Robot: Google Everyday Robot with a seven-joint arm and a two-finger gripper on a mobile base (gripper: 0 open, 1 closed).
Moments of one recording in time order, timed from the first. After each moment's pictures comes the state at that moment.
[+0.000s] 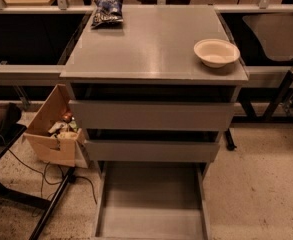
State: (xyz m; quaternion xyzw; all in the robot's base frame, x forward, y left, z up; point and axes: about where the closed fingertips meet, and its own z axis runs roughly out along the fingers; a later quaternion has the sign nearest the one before) arm 0.686 -0.249 1.101 -0.18 0.83 0.05 0.52
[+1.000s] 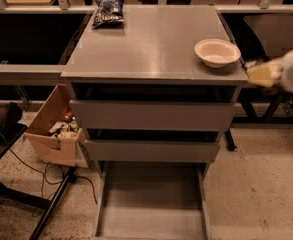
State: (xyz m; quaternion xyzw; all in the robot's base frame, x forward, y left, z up) arm 0.576 -0.290 0.927 -0.17 0.87 0.04 0.46
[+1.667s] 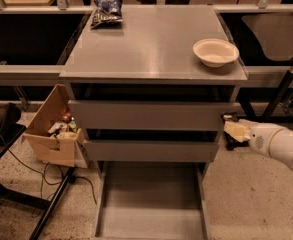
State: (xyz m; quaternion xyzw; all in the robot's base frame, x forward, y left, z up) arm 0.570 -0.283 0.735 -0.08 0.85 0.18 0.49
